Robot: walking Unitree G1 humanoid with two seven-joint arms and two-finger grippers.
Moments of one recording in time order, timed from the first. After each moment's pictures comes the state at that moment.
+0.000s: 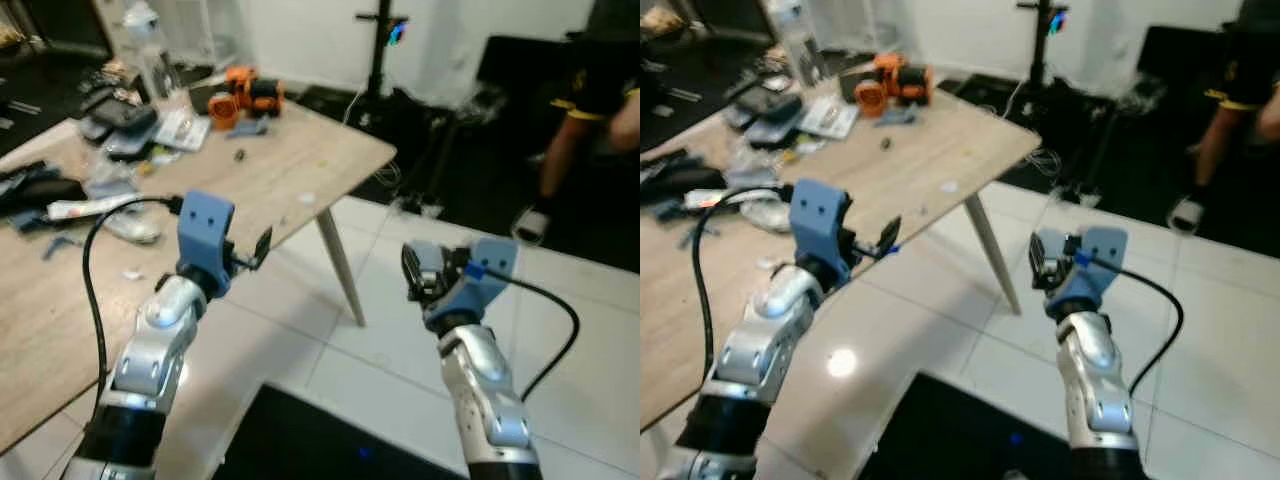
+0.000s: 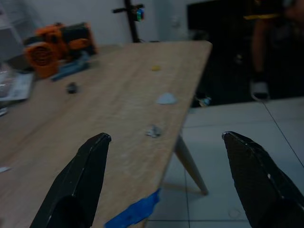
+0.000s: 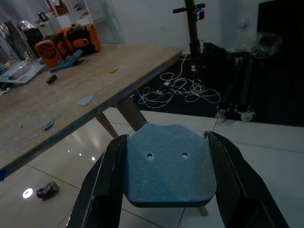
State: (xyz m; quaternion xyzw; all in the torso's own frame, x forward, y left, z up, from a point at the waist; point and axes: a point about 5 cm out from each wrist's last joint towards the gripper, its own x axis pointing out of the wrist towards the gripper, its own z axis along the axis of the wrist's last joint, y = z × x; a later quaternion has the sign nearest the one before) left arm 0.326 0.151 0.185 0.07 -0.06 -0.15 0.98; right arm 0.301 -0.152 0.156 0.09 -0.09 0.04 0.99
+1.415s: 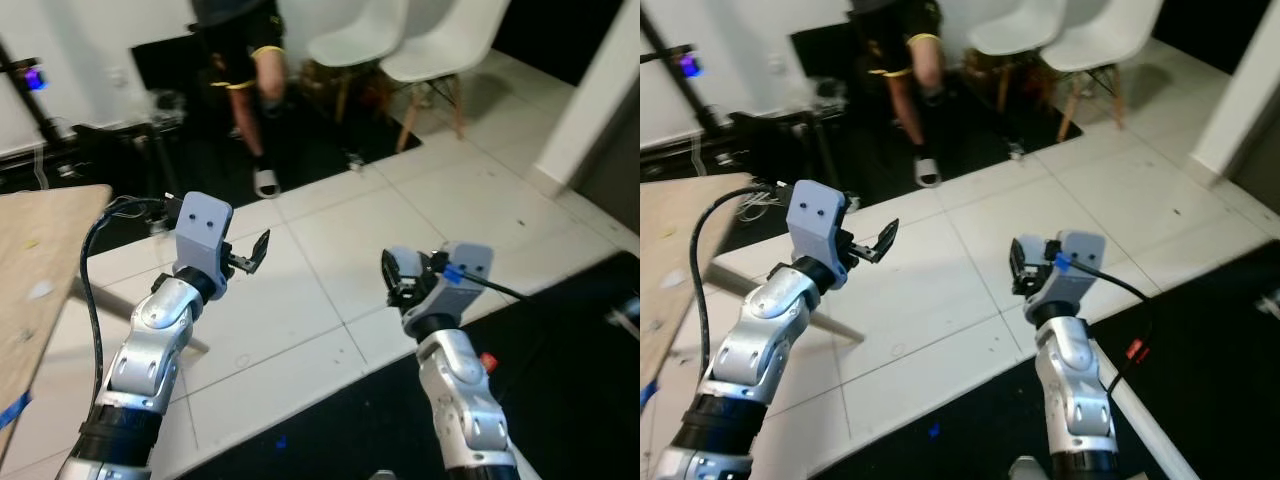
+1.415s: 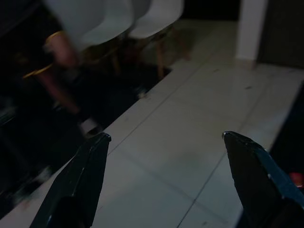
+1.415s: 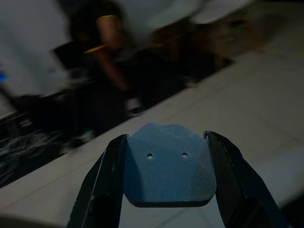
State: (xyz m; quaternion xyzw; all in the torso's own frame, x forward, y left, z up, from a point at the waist) left arm 0.327 0.148 0.183 0.08 -0.06 -0.16 0.98; right arm 0.300 -0.143 0.140 0.11 -0.06 0.03 0.99
